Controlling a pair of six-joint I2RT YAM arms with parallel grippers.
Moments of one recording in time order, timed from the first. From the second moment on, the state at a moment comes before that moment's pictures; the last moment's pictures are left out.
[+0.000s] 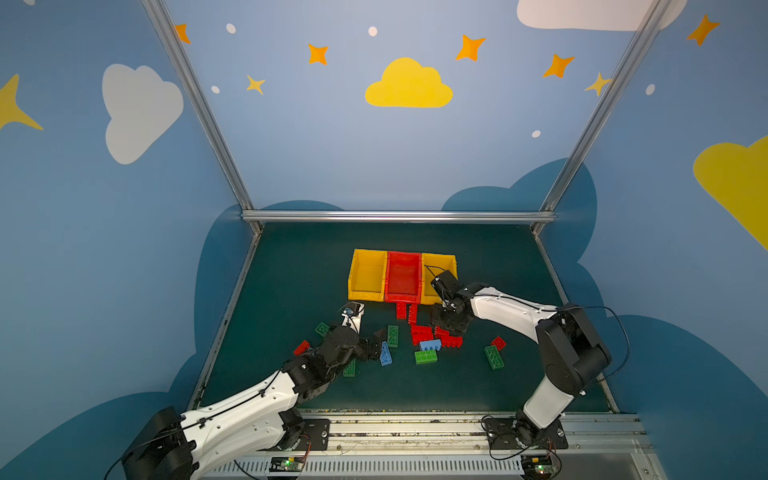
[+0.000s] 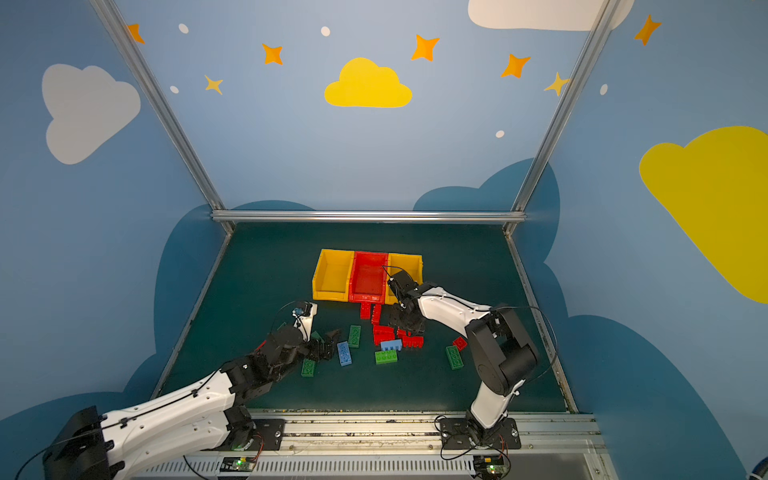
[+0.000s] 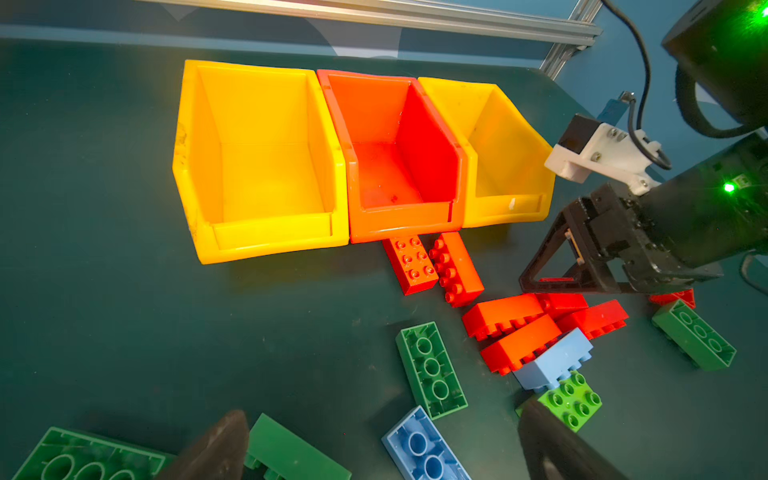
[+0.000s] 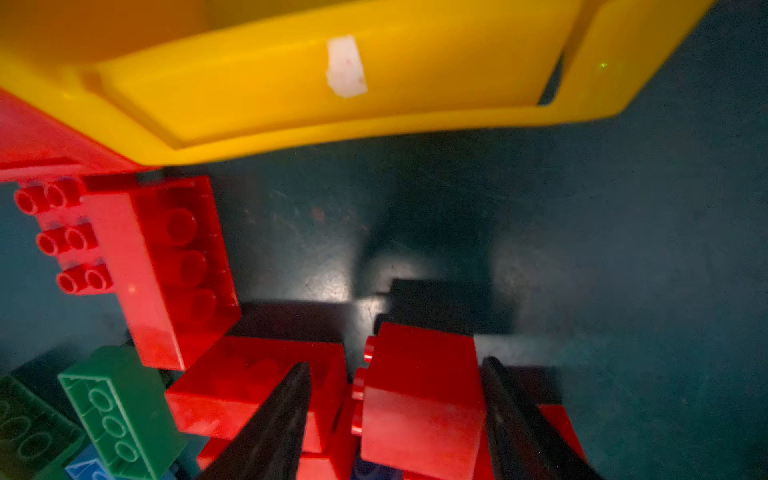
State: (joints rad) left arm -0.85 0.90 0.39 -0.02 -0.32 -0.44; right arm 0.65 1.71 1.08 -0.69 -0.01 0.78
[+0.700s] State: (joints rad) left arm -0.85 0.85 0.39 -0.02 -0.32 -0.43; right arm 0.67 1.76 1.14 -0.80 0.05 0.81
